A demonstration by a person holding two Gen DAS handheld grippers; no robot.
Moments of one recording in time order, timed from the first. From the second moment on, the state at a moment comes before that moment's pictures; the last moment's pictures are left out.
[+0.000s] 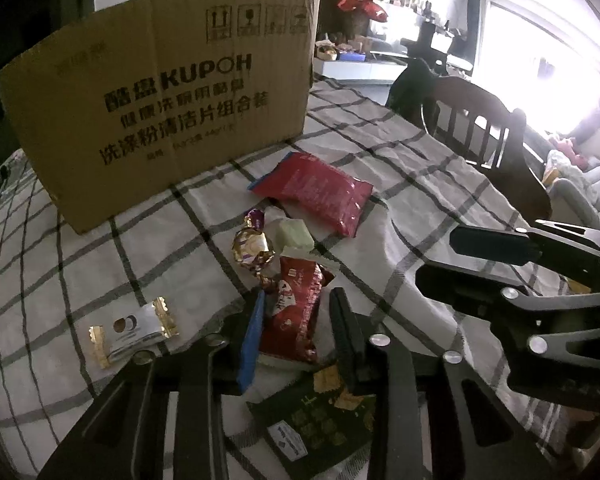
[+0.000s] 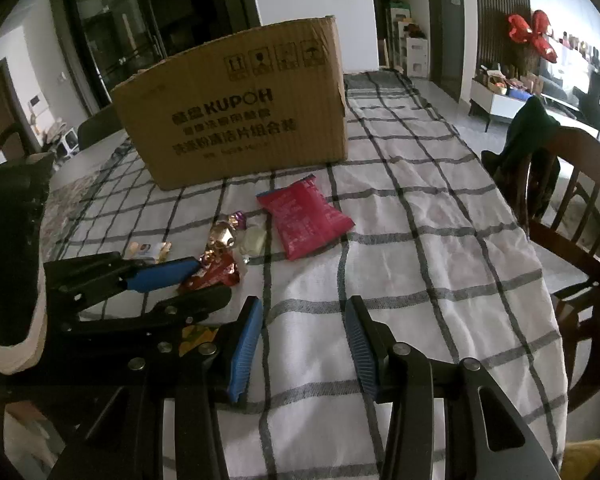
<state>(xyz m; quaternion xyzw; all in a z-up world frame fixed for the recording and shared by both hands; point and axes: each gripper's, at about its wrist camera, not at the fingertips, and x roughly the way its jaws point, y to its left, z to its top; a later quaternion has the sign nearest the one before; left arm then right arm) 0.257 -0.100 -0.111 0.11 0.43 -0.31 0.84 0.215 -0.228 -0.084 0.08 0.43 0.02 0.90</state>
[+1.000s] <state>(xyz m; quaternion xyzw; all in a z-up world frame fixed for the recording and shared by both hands) 0.167 -0.036 -0.073 -0.03 0.47 -0.12 0.88 0.219 -0.159 -0.071 -0.13 0.51 0.28 0.80</state>
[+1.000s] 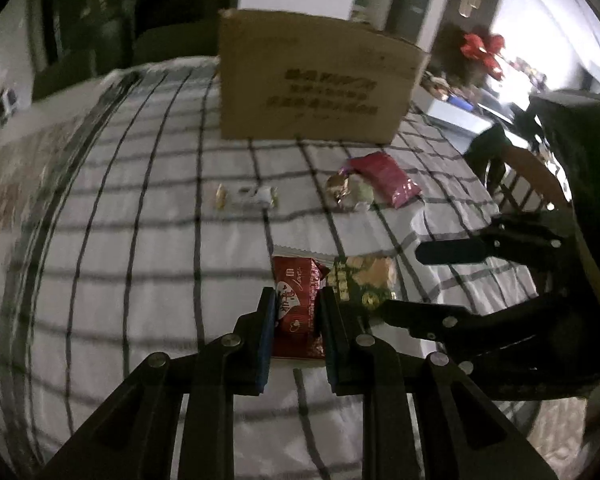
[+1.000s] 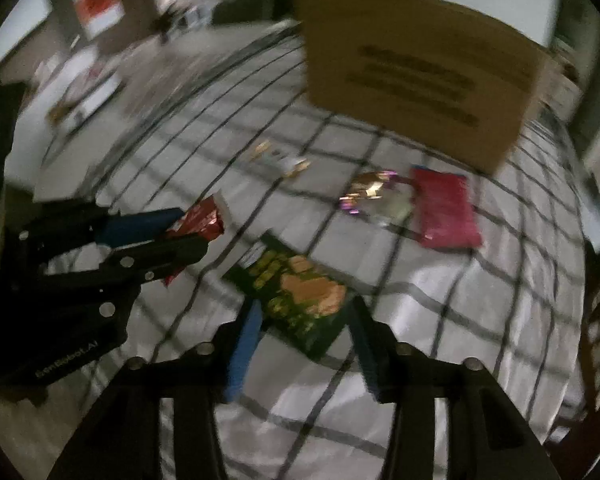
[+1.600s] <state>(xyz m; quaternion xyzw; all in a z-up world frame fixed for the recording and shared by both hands) 0.166 -0.025 -0.088 -0.08 0.51 -0.08 0.85 0.248 -0.098 -0.101 -0.33 0.54 0.38 0.68</state>
